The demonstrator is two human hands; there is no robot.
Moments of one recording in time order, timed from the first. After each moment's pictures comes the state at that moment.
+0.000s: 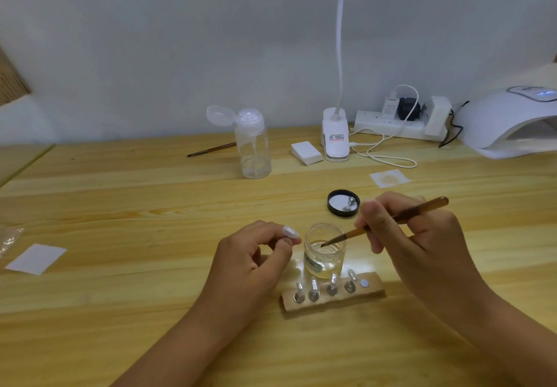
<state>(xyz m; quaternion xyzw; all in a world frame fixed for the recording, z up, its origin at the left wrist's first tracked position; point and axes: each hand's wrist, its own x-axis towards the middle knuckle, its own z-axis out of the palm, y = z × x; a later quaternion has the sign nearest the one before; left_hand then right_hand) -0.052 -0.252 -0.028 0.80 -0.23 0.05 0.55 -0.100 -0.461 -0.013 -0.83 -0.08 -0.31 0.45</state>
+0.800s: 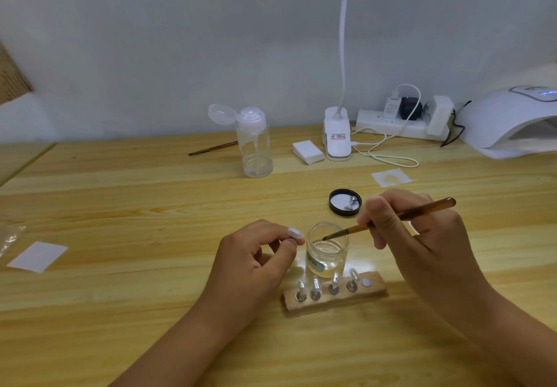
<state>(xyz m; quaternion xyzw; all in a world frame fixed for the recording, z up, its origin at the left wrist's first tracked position) -0.050 -0.252 -0.029 0.80 -0.24 0.05 0.54 -0.098 -0.463 -0.013 -0.84 -0.08 -0.33 0.42</state>
